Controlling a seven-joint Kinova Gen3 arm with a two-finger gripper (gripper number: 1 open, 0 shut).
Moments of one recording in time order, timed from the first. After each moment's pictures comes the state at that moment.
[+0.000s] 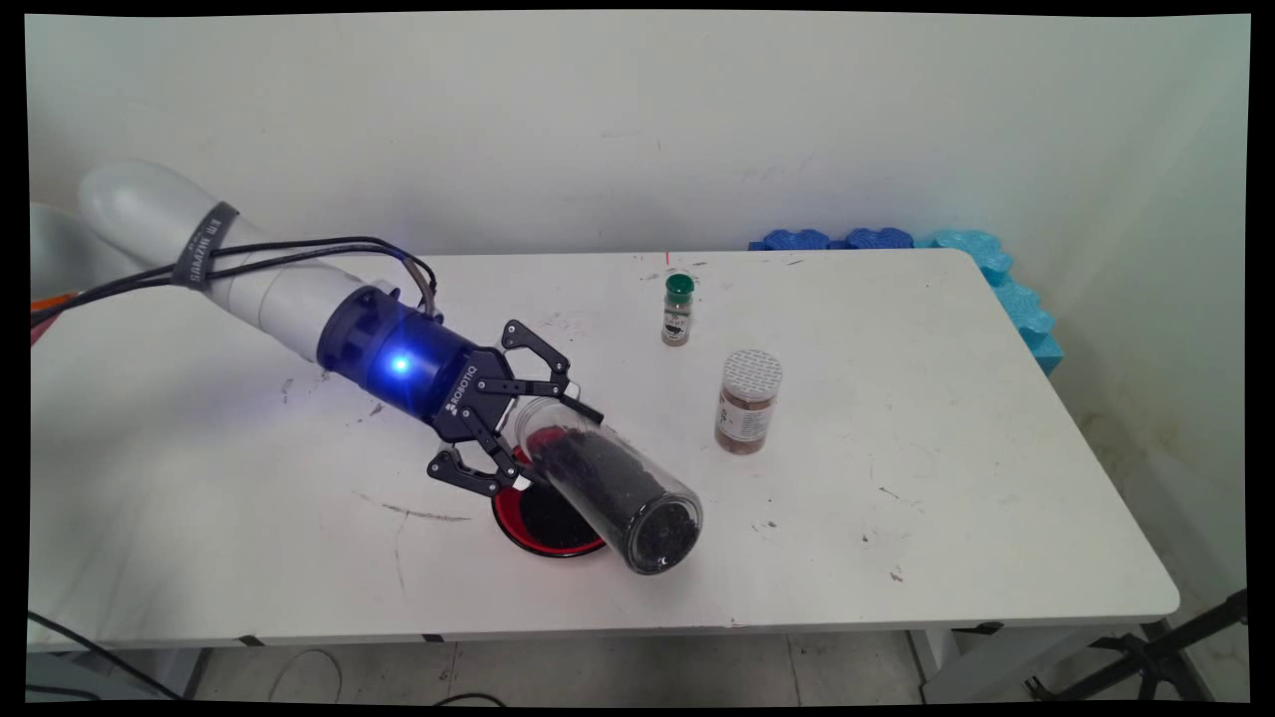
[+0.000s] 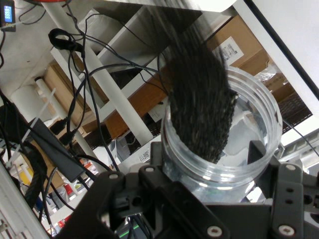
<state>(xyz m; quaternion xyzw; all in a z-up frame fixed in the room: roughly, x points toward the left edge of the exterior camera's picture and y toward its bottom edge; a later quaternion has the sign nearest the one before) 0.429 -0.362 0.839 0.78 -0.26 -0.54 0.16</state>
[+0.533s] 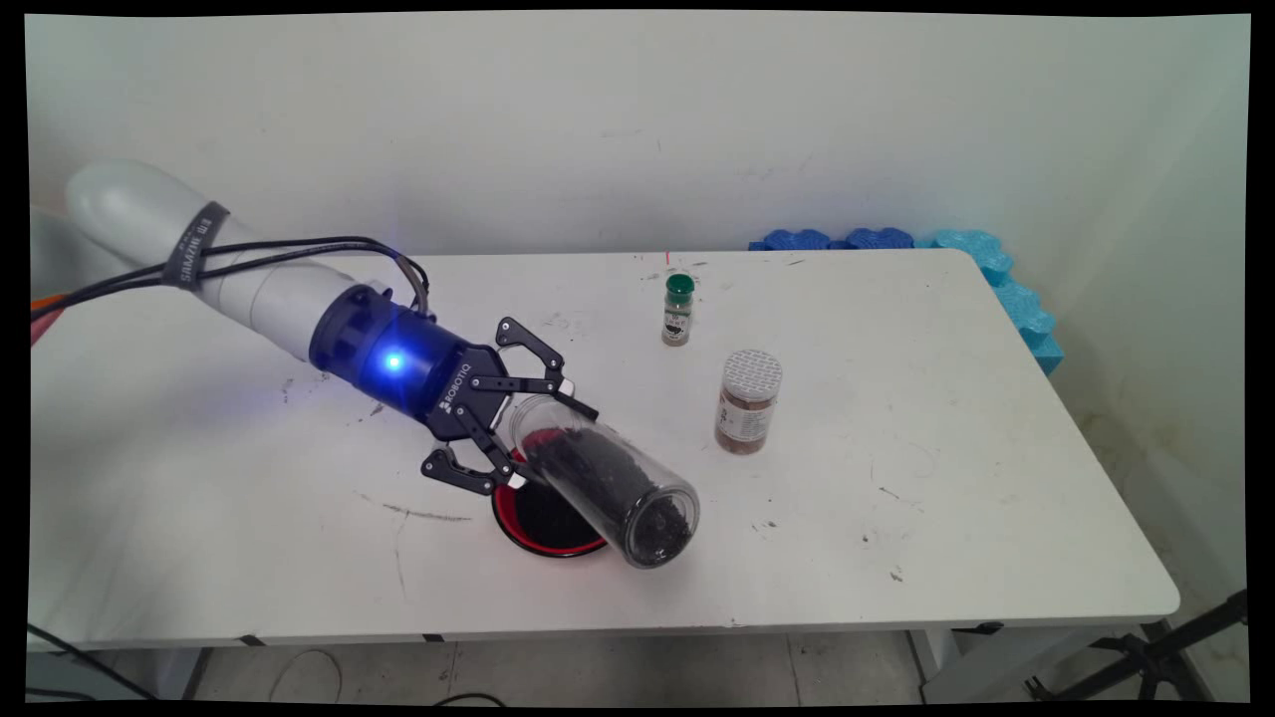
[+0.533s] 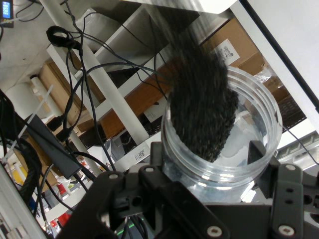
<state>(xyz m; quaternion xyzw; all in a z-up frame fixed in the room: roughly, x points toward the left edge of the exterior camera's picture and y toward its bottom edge) 0.433 -0.359 0.841 0.78 -0.25 -0.55 0.16</state>
